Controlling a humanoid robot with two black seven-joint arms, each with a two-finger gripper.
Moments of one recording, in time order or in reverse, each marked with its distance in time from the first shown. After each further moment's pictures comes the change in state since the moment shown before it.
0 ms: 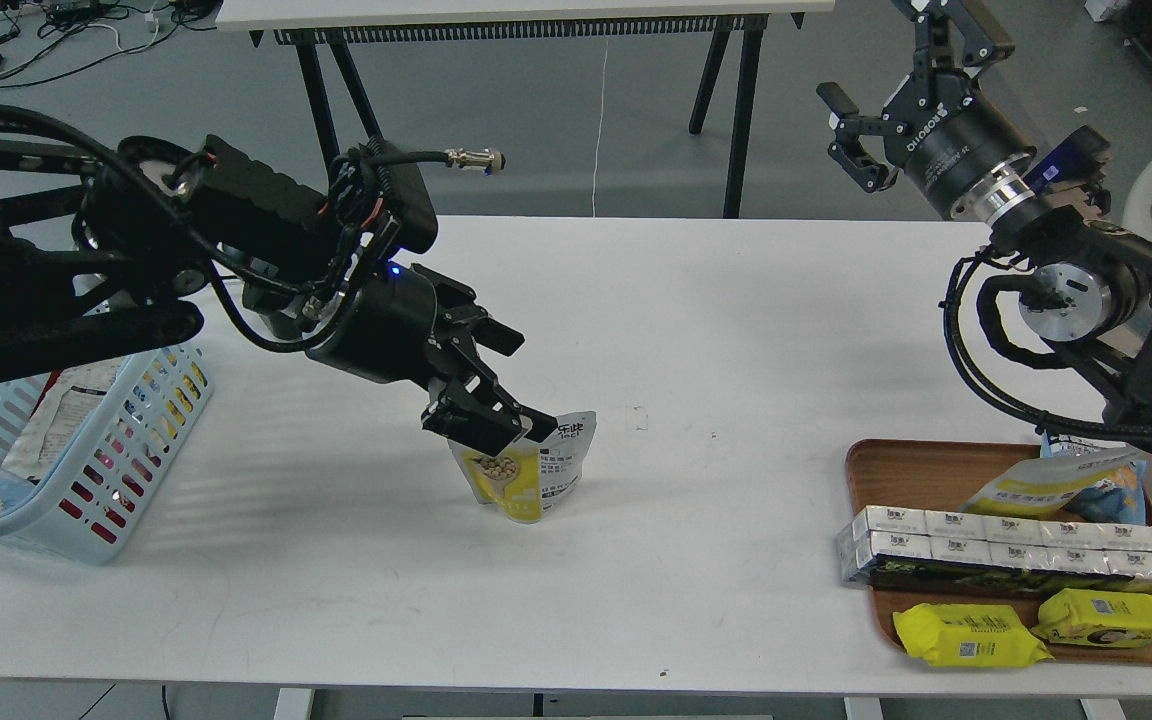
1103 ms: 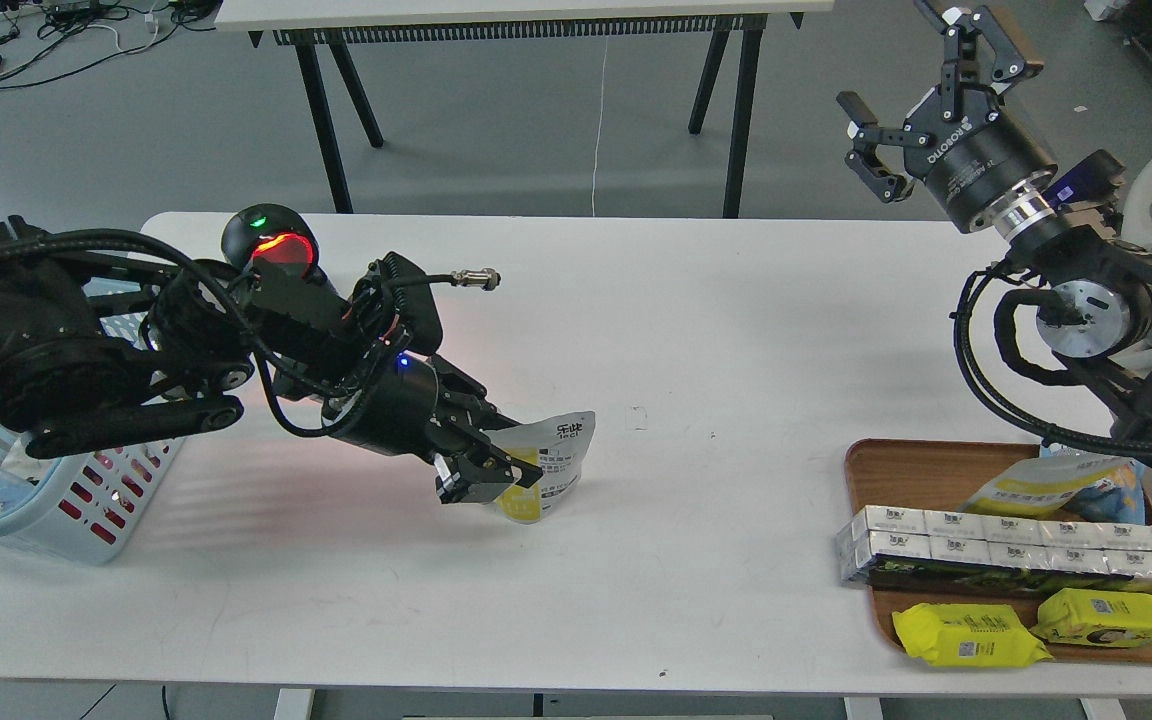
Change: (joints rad) left arm 0.161 -0.100 0.145 0.126 0.079 0.237 0.000; right arm -0.054 -0.014 0.080 -0.002 0.001 0.036 0.000
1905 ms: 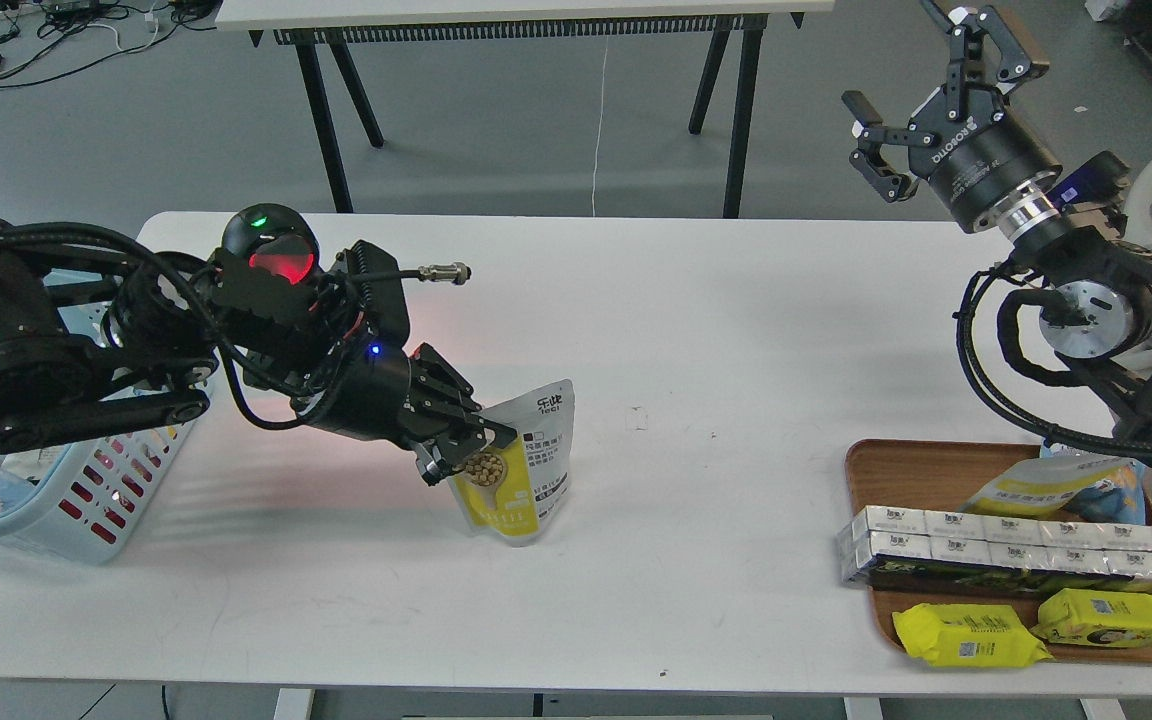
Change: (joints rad) left arm -0.065 0.088 0.017 -0.015 0.034 0.041 0.000; right arm -0.005 0.000 0.010 -0.001 0.000 0.000 0.000
